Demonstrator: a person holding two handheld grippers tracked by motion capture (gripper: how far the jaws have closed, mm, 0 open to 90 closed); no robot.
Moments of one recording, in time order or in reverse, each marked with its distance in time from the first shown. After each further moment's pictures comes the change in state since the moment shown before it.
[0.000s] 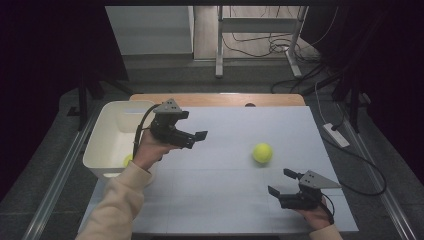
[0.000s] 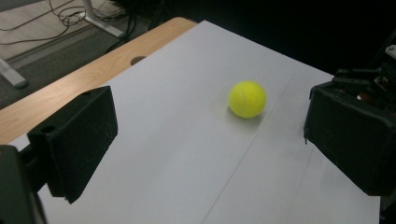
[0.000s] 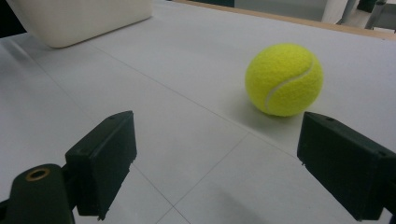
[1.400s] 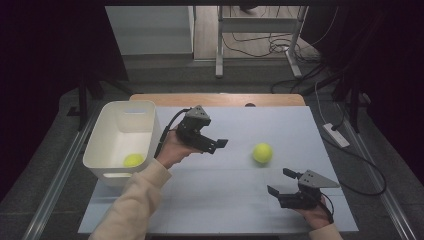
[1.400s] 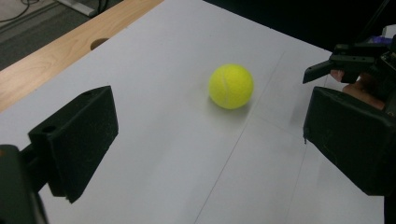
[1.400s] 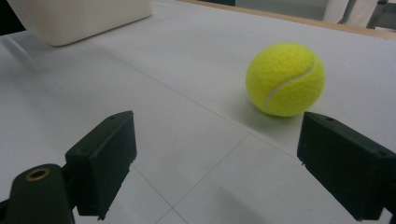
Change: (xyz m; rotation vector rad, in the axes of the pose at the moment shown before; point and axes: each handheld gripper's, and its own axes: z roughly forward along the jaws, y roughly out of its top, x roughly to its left) left arm -0.015 0.006 0.062 0.097 -0.073 0.035; right arm 0.000 0.000 0.002 0.003 0.001 0.000
